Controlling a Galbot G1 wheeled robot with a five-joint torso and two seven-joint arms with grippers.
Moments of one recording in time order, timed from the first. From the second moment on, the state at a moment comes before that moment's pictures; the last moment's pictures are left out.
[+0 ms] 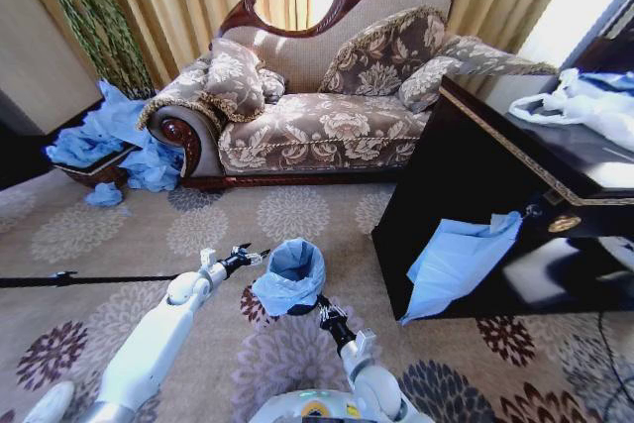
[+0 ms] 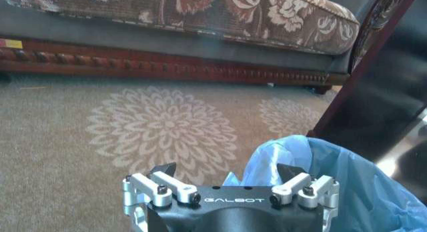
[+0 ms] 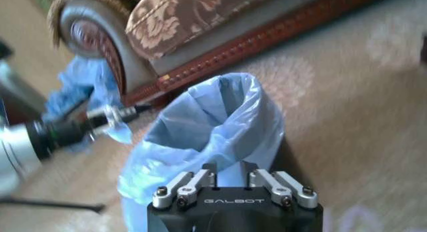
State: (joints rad) left arm 0.97 -1.02 -0.38 -1.40 -0.60 0.26 0.46; right arm -1.37 1.28 -0.03 1.77 0.65 -0.02 0.14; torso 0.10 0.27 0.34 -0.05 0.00
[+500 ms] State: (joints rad) left arm 0.97 -1.01 -0.37 -1.39 -0.60 0.25 0.47; right arm -1.36 1.31 0.00 1.74 0.79 -0.06 0.11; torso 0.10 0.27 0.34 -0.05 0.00
